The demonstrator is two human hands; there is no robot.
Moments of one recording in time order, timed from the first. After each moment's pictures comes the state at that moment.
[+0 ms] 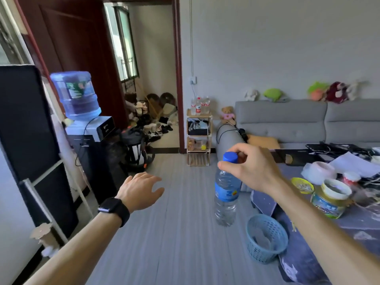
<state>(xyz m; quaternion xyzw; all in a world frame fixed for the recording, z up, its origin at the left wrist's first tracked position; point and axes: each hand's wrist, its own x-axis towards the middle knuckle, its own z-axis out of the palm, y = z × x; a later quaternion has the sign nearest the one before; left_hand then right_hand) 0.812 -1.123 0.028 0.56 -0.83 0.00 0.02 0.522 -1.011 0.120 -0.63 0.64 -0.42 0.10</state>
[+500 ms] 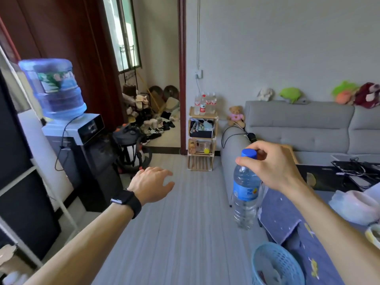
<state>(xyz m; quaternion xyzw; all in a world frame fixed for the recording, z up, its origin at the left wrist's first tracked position) 0.700 -1.358 0.020 0.56 -0.83 -0.03 0.03 0.411 -1.257 0.102 -0.61 0.65 -0.43 0.11</state>
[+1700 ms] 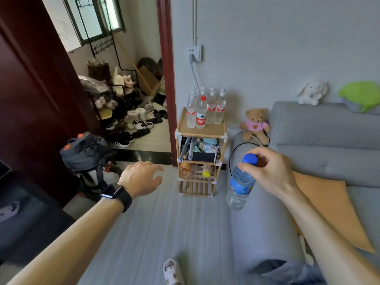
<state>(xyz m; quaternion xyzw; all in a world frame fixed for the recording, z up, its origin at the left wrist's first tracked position) 0.488 -2.113 -0.046 0.60 -0.80 -0.08 -0.03 0.157 -2.033 0.000 -0.59 0.66 -0.43 0.20</state>
